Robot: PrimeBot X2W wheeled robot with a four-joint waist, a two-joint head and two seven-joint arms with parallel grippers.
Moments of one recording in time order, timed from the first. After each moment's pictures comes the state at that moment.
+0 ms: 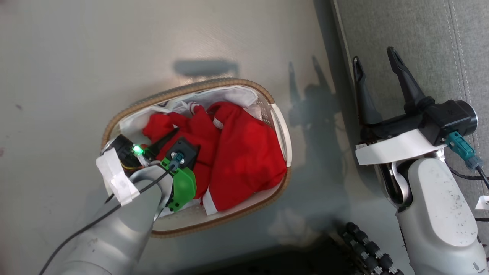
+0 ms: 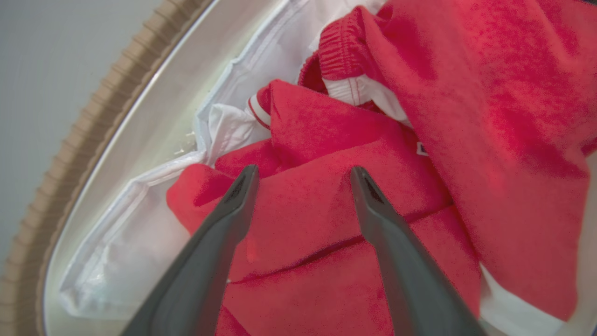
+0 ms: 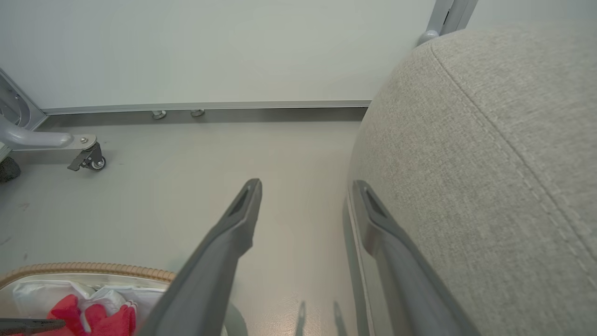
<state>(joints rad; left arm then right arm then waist) -0.79 0.11 -0.74 1.12 -0.06 -0.13 -0.25 -0.45 -0.05 0.07 0.10 0.11 0.13 -0.26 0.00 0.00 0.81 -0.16</state>
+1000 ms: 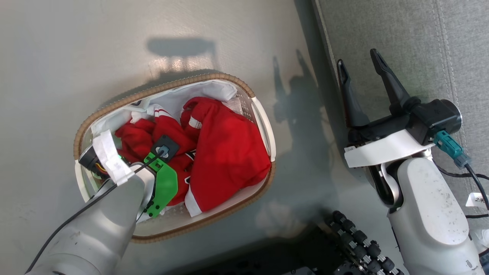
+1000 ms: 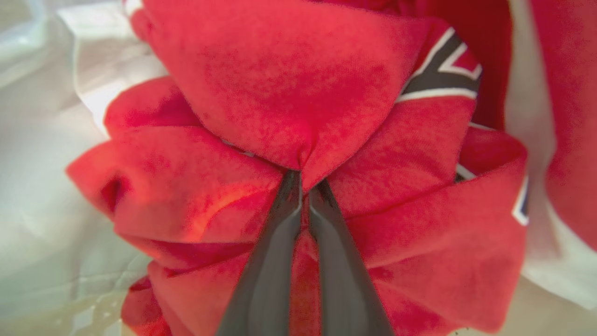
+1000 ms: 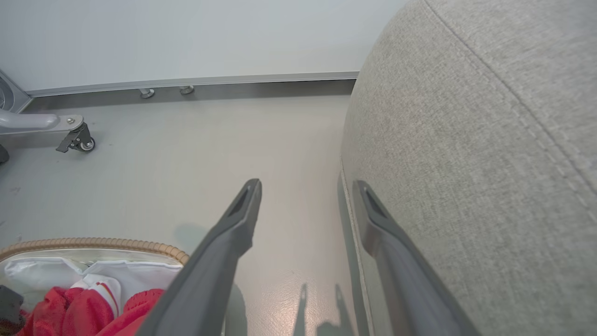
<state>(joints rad) -0.86 0.17 -1.02 1.22 -0.35 -0.13 0.01 -0.46 -0.05 0.13 0.12 0.15 0.13 -0.26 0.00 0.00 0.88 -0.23</state>
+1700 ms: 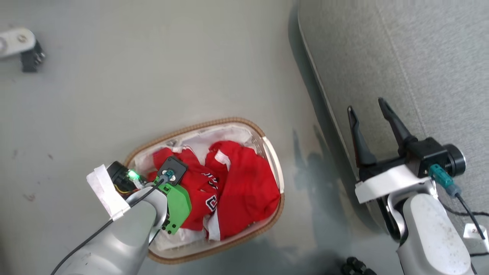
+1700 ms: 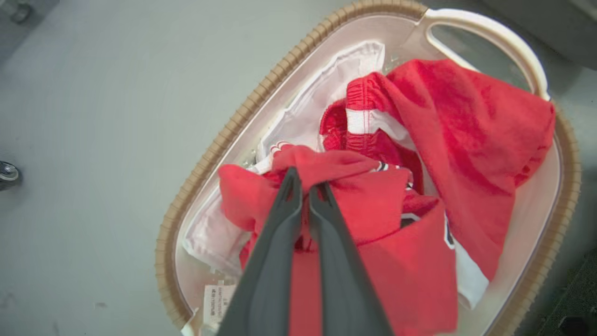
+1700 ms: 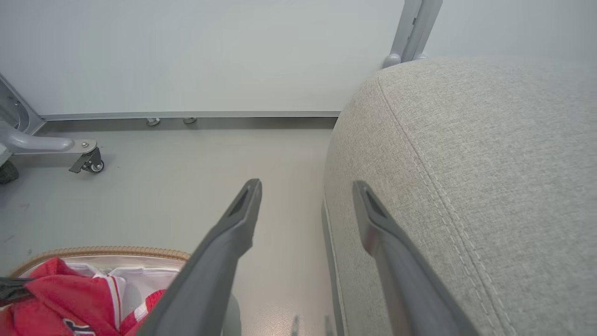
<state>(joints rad) -0.76 0.15 -1.01 1.17 -0.44 -0.13 -0.25 -0.31 -0.05 0.06 0.18 0.07 0.13 -0.26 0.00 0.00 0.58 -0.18</state>
